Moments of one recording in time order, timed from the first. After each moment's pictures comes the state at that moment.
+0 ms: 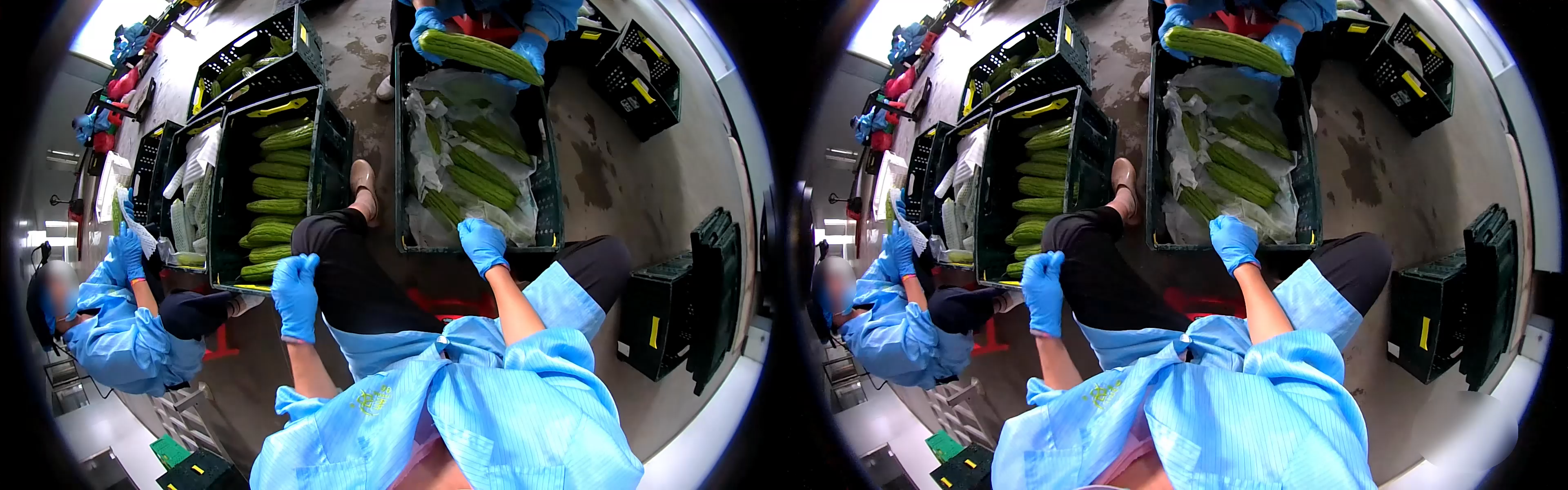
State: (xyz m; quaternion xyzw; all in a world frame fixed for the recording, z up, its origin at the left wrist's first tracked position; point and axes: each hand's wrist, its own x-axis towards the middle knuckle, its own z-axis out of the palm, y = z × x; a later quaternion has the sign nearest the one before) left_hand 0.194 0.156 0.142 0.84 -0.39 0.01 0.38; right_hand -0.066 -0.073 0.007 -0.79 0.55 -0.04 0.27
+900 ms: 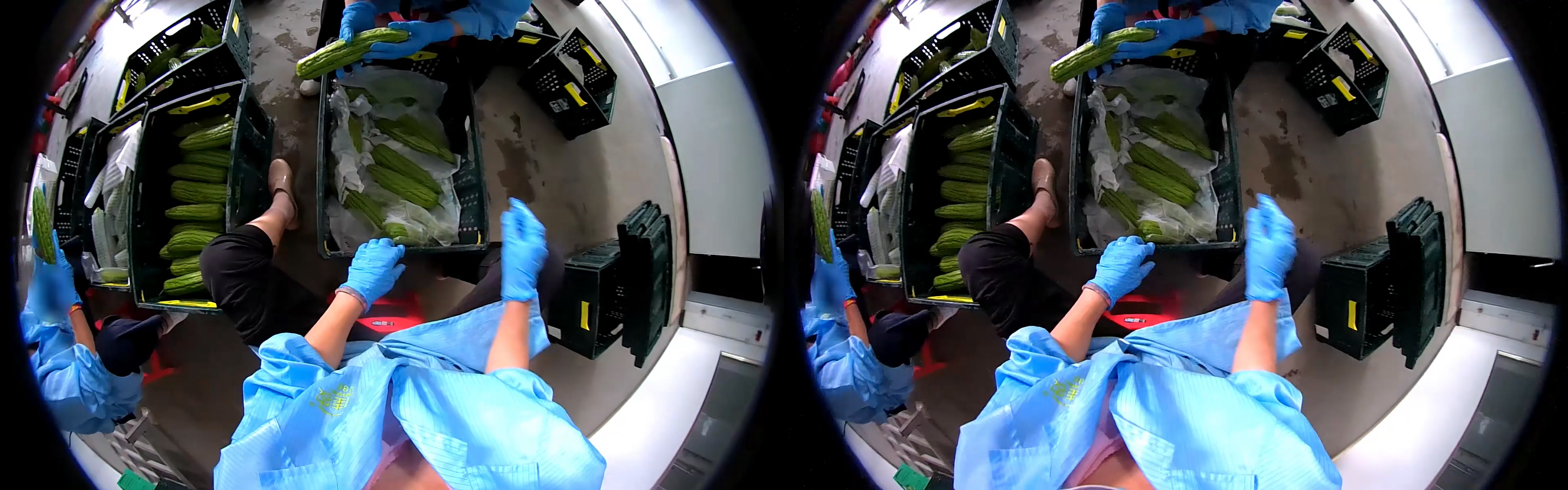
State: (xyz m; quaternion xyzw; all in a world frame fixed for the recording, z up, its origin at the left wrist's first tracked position) left_hand 0.036 0.006 0.055 0.66 -0.68 -0.27 0.16; right_hand -0.191 -0.109 0.156 -0.67 0.62 -0.37 0.19
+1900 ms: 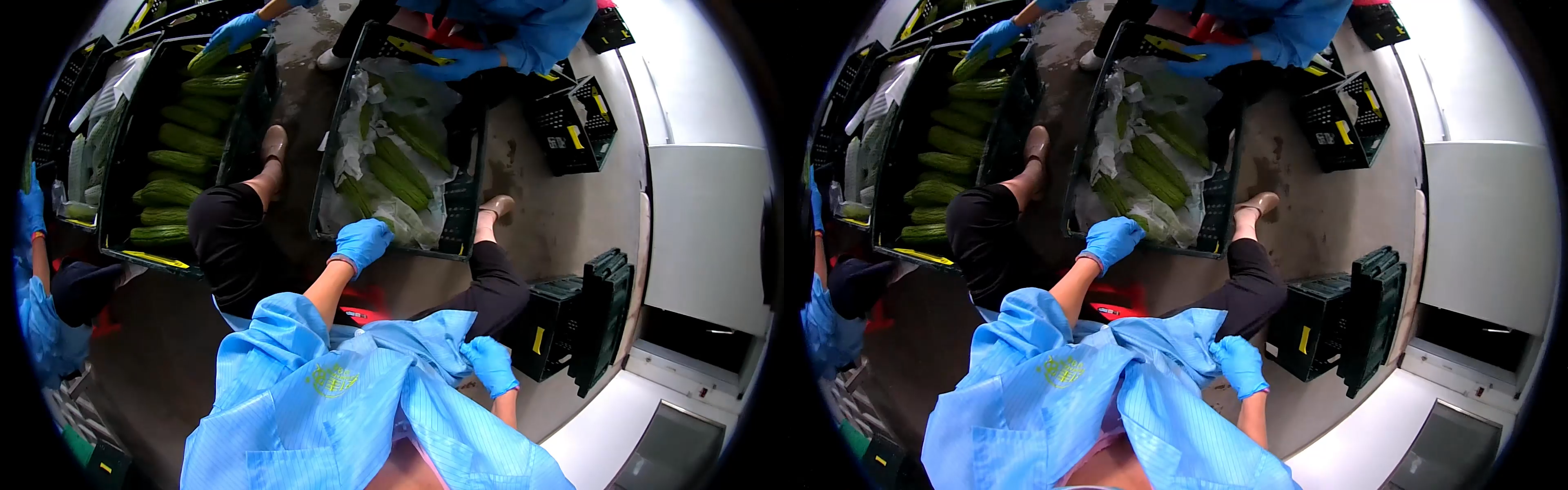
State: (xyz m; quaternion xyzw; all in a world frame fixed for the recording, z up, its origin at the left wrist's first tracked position) left_hand 0.040 -0.015 0.009 0.74 -0.55 -0.34 0.21; right_hand -0.288 0.027 0.198 -0.76 0.57 0.18 0.25
